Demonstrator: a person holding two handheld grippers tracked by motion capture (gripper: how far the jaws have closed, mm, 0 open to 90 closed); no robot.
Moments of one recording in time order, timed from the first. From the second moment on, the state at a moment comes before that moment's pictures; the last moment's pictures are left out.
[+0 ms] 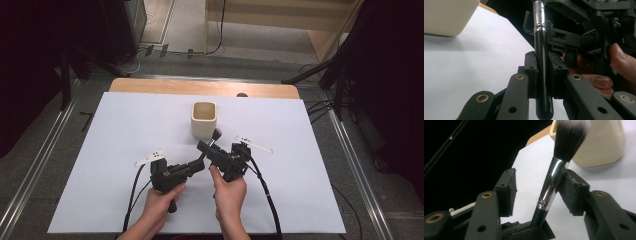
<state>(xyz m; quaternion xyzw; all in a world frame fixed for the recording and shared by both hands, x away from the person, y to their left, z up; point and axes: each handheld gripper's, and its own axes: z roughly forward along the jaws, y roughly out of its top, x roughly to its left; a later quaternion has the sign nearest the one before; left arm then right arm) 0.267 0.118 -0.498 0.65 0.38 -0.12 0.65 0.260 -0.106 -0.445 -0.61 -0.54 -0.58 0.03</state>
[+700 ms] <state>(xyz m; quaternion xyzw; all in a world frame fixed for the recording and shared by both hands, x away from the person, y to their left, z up) 0.263 0.117 -0.500 0.63 0.38 -0.13 0.66 0.263 -0.106 -0.445 -0.64 -0.52 -0.57 0.04</state>
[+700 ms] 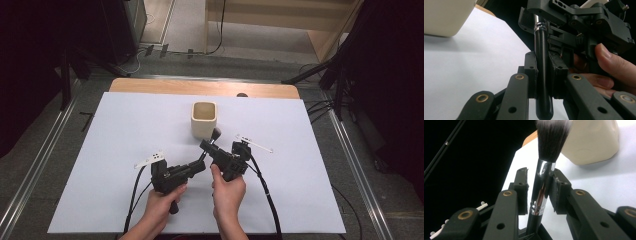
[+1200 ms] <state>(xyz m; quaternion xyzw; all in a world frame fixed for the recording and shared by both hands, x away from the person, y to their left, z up) 0.265 0.118 -0.503 0.63 0.38 -0.14 0.66 0.264 -0.108 -0.444 -0.64 -0.52 -0.57 0.05</state>
